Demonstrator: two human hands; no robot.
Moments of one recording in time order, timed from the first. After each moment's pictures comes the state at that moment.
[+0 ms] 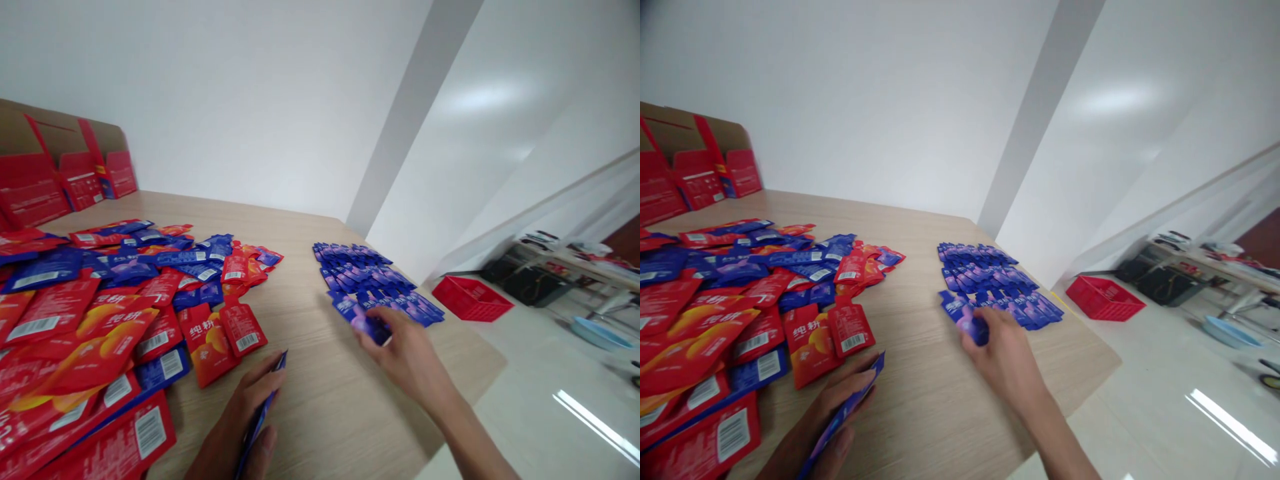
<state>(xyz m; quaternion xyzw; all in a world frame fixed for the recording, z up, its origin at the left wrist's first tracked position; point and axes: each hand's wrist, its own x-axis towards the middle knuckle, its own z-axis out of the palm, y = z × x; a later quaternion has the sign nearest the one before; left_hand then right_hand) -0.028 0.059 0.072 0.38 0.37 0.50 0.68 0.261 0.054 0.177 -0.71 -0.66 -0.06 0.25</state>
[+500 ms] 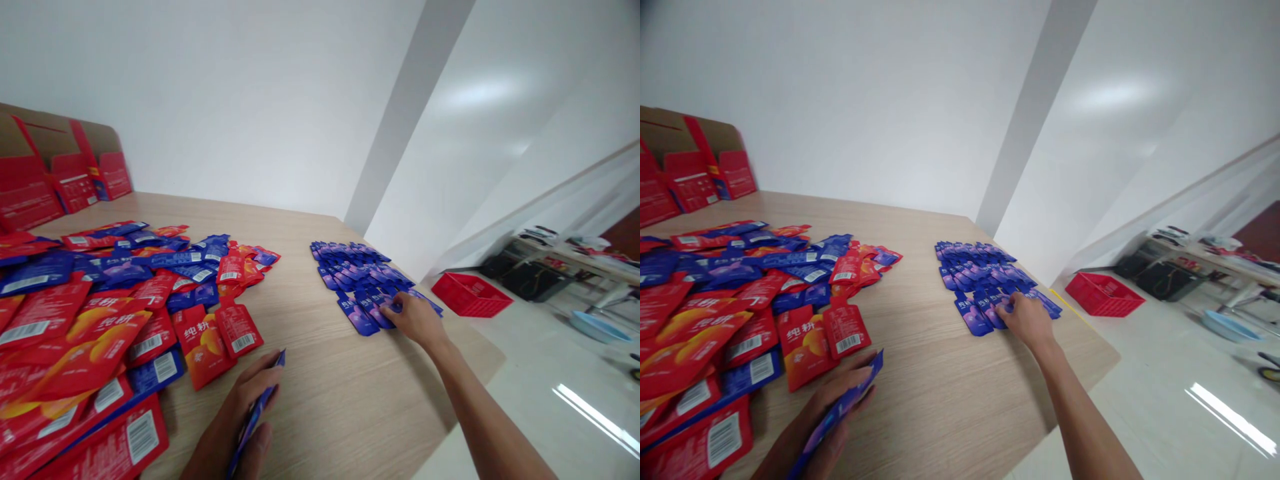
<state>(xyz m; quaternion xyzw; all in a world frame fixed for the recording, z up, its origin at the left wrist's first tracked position) -0.017 0.067 0.088 0.32 0.42 0.48 0.70 0.354 0.105 0.169 -0.85 -0.52 -0.09 0.04</state>
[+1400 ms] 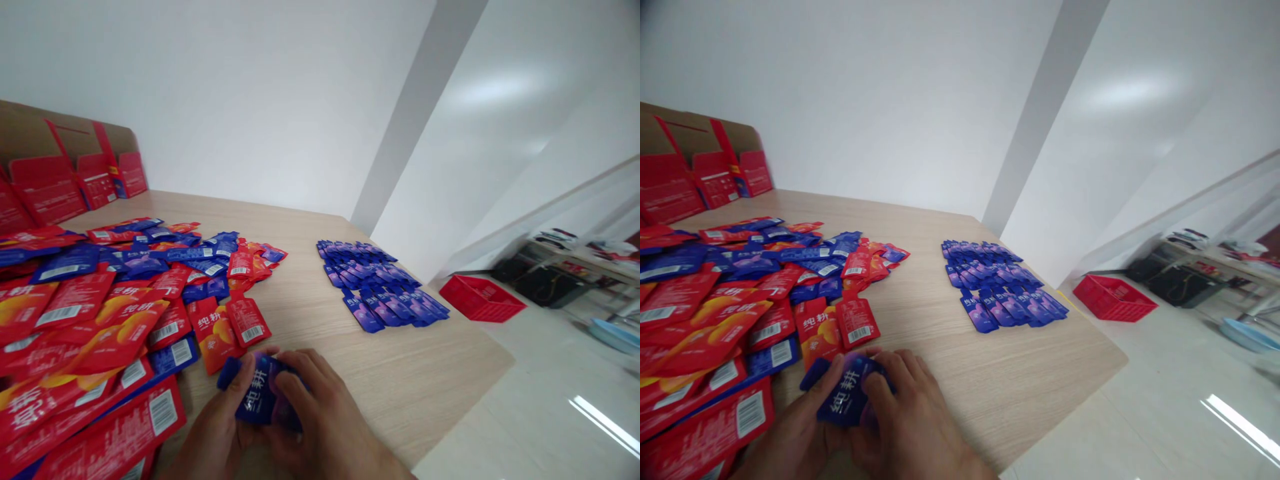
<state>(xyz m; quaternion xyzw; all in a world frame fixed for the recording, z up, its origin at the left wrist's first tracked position) -0.030 0.041 0.122 0.24 0.38 0.44 0.78 0.136 0.018 0.131 -0.42 -0.84 0.01 0.34</state>
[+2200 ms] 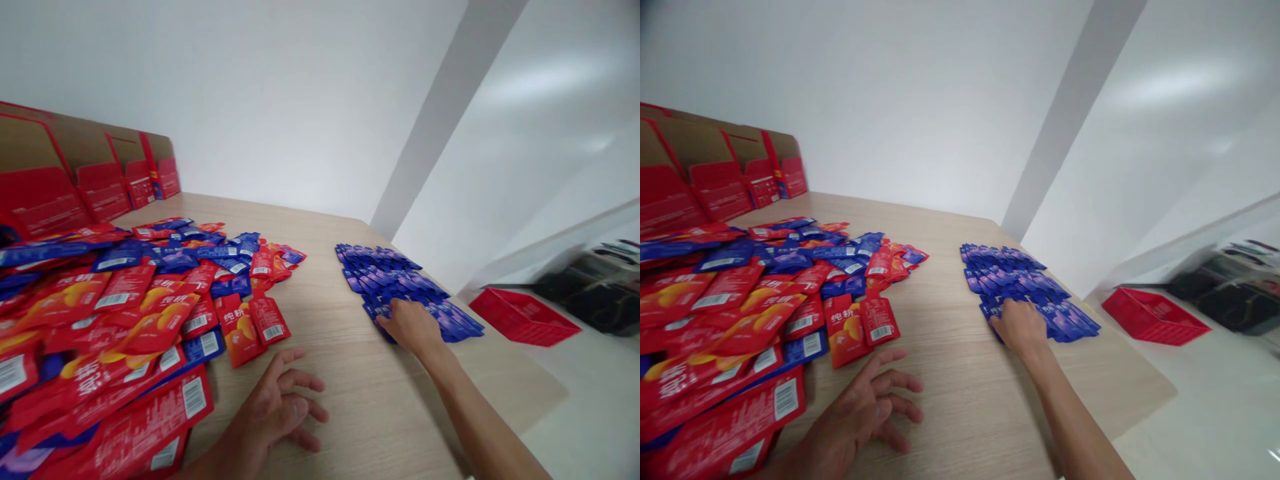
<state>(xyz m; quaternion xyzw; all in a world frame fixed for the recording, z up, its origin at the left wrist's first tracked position) -0.033 0.045 0.085 0.40 0.24 0.40 0.79 0.277 0.125 0.167 -0.81 -0.58 -0.07 -0.04</state>
